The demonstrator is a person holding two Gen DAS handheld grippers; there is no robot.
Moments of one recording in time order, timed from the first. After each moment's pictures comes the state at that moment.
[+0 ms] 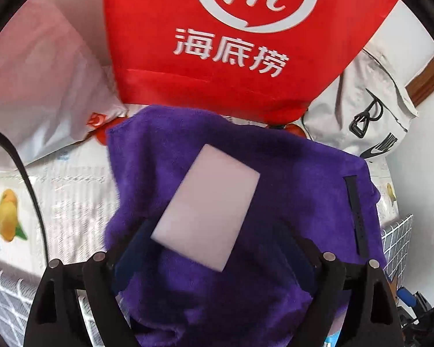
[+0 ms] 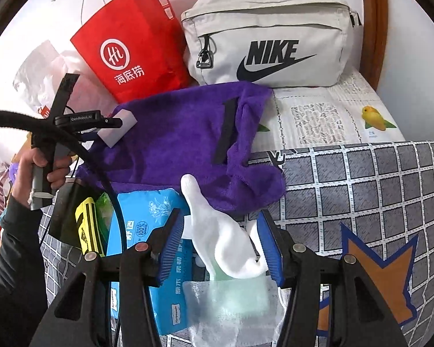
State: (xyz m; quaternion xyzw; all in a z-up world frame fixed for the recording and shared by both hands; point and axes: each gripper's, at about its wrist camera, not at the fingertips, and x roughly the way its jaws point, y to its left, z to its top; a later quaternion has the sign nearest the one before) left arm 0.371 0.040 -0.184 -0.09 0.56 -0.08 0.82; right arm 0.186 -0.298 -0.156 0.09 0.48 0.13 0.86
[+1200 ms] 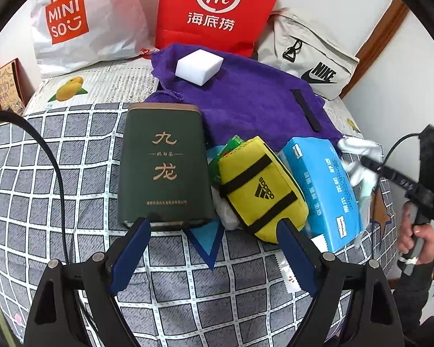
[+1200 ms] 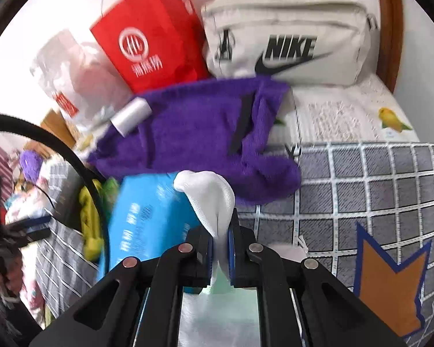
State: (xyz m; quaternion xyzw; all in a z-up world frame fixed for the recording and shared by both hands) left arm 0.117 0.043 -0.148 -0.09 0.53 -0.09 0.84; right arm 0.172 -0.296 -0.164 0.09 0.46 0.17 0.87
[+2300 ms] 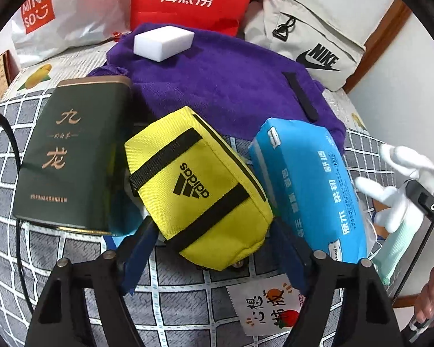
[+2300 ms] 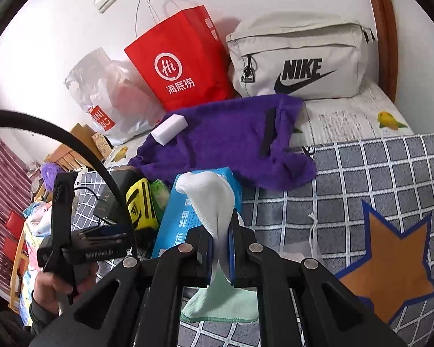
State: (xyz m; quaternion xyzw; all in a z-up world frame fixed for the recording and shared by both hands) left arm 0.131 -0.034 -0.192 -0.10 0.54 -0.06 0.84; right arm 0.111 -0.294 -0.135 0.12 0.42 0.21 0.88
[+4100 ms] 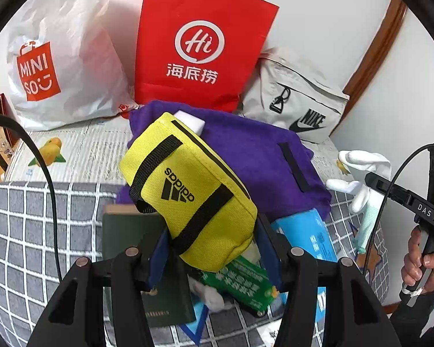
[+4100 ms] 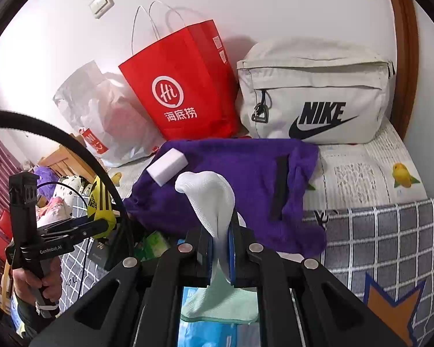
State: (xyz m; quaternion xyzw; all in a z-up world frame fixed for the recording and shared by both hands) left arm 0.175 0.030 -0.117 -0.10 0.45 -0.11 0.88; right arm 0.194 -0.262 -0.096 0.10 0.40 0.20 0.89
